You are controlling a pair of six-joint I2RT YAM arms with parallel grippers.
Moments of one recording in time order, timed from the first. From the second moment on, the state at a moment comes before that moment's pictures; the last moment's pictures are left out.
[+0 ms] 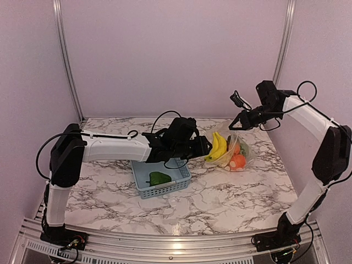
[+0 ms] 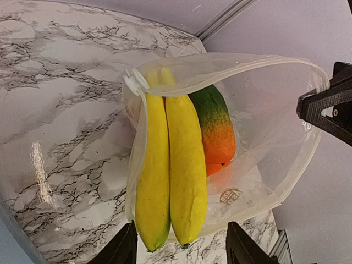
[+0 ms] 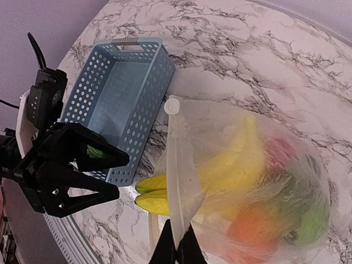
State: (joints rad) left arm -1.03 2.12 1.66 -0.03 -0.10 -0.85; right arm 0.18 1.66 1.58 -0.95 -0.67 -0.21
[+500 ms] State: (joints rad) left arm -0.98 2.27 1.77 -0.07 -0.11 -0.88; right arm 0.18 1.65 1.57 -0.93 -0.68 -0.21
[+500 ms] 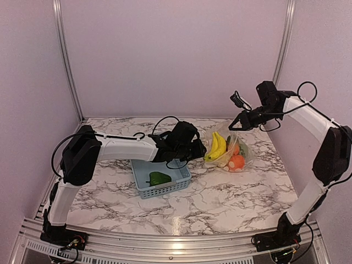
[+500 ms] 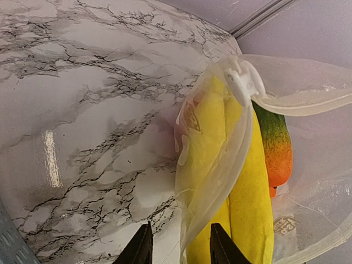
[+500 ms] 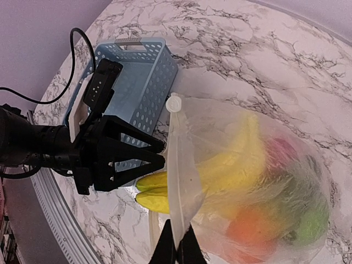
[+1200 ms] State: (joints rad) left arm -0.96 2.32 1.94 -0.16 0.08 -0.84; right arm 0.16 1.65 1.59 -0.94 -0.65 -0.21
